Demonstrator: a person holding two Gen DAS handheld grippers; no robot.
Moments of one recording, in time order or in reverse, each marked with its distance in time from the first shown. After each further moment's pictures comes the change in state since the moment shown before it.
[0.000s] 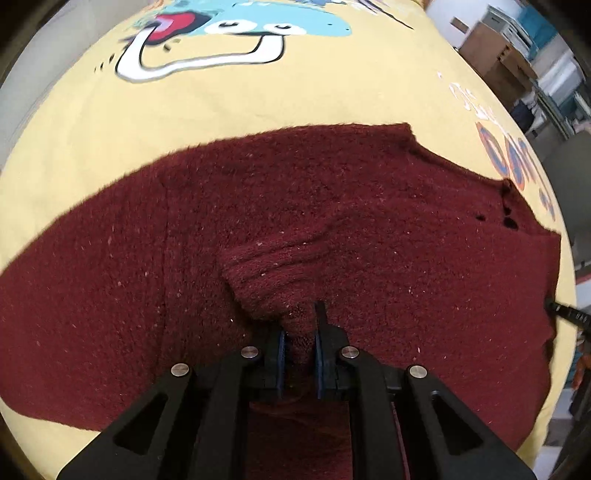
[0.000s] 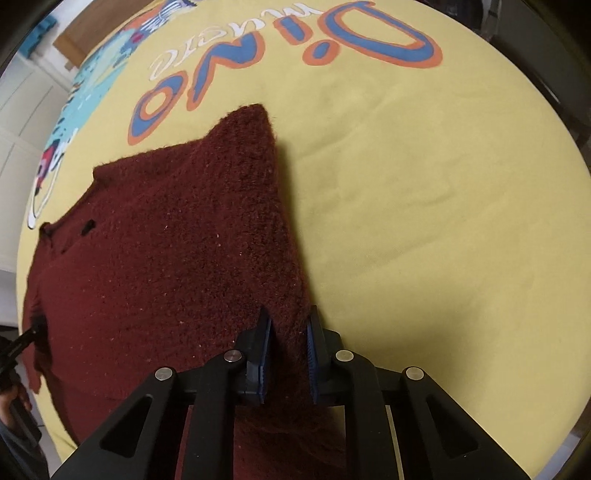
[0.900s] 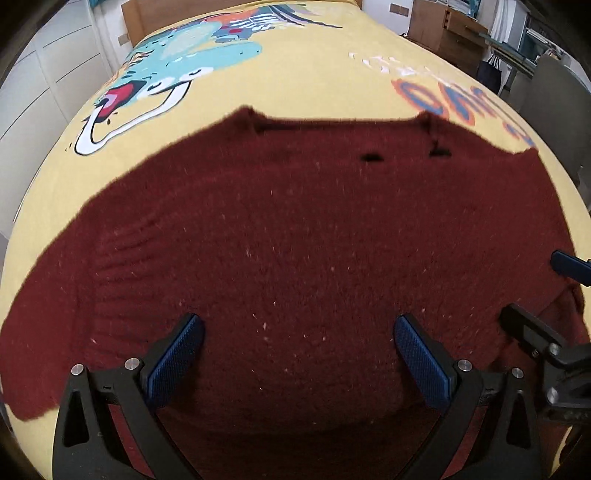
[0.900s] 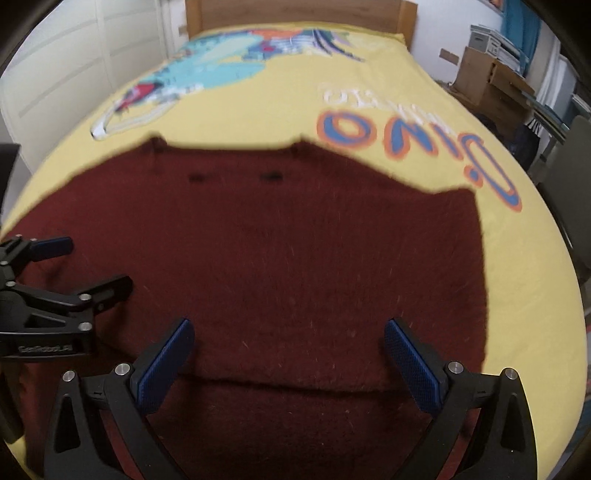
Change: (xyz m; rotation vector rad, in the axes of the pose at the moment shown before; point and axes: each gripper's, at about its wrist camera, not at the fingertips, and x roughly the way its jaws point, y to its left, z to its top) left arm 0.023 -0.101 -0.043 0.209 -0.156 0.100; right arm -0.007 0.161 -0.078 -0.414 -0.282 -0.088
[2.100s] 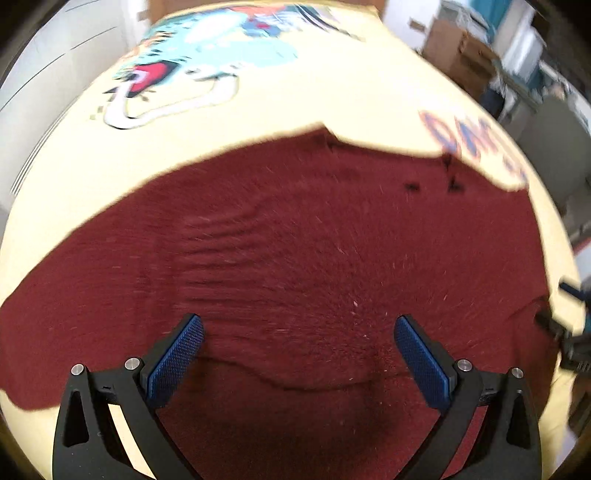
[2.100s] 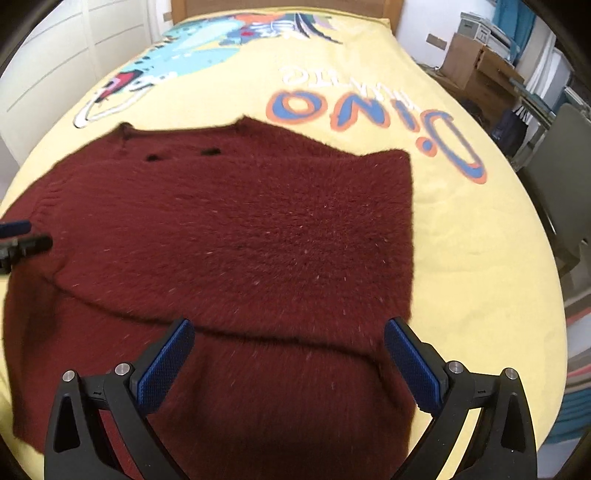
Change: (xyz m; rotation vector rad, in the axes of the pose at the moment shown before) left arm -0.053 0.092 0.008 -0.125 0.006 -0.089; right arm -0.037 -0.047 -0.021 0.014 0.049 -0.030
